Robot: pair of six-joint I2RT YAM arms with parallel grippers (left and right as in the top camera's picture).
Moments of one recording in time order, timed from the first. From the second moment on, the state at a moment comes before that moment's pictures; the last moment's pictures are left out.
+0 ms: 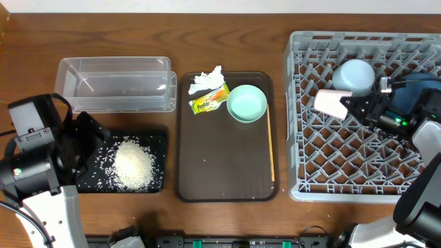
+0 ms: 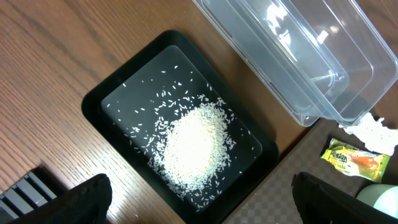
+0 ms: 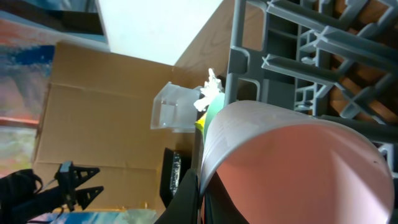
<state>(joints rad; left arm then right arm) 0.35 1.08 1.30 -1.29 -0.06 -0.51 -0.50 1.74 0.99 -0.48 -1.34 0.10</state>
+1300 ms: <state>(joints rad) 0.35 1.08 1.30 -1.29 -0.06 -0.51 -0.60 1.48 0.99 -0.85 -0.74 0.19</state>
